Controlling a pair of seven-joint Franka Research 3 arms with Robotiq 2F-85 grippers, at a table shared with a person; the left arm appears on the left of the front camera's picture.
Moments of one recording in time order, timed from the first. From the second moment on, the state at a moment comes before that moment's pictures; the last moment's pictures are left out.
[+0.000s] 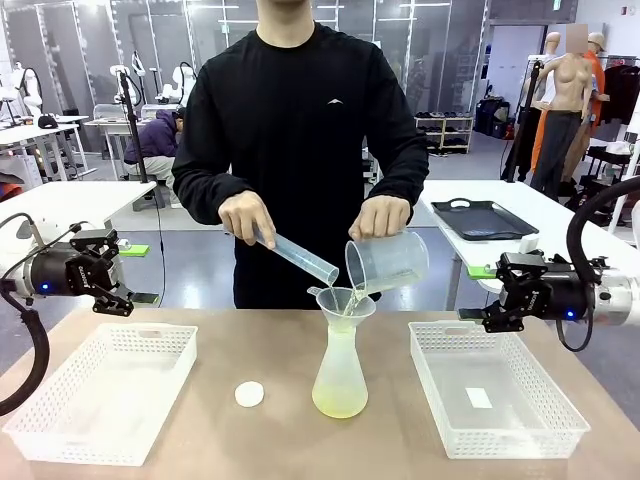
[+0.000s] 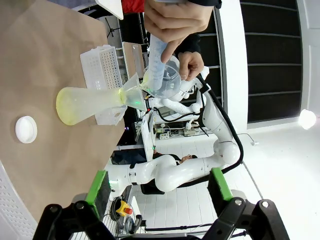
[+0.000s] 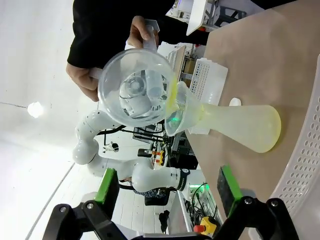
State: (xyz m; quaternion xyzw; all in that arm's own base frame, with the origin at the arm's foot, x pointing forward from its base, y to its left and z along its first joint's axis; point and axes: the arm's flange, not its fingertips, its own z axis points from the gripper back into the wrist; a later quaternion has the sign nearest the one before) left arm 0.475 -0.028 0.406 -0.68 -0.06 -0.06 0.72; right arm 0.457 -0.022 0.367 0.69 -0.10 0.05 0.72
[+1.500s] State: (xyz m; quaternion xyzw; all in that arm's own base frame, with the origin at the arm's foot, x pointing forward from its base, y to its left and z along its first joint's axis) left arm 0.475 -0.028 0.406 -0.68 -0.06 -0.06 0.72; right arm 0.457 -0.022 0.367 0.69 -0.10 0.05 0.72
